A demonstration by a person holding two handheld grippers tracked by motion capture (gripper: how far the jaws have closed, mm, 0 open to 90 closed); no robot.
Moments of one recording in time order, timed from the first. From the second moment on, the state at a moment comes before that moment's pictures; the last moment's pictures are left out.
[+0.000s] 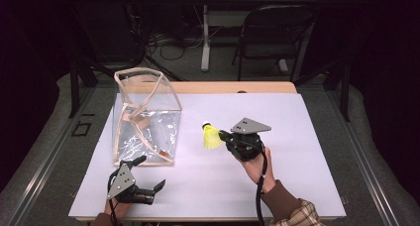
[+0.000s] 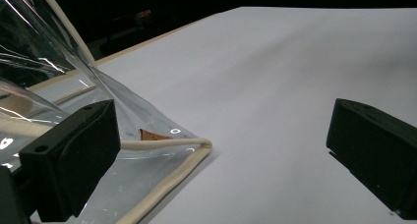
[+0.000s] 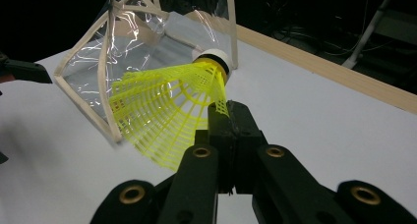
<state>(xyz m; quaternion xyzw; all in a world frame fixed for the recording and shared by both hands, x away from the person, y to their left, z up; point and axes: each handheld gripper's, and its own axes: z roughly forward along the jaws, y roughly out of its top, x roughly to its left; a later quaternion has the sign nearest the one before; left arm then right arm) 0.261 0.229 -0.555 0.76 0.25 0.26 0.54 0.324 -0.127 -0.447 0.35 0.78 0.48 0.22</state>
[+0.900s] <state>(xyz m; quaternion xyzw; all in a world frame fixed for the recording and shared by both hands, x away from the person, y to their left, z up) 0.260 0.229 -0.555 0.76 0.25 0.26 0.54 0.355 -0.111 -0.444 0.34 0.78 0.48 0.22</state>
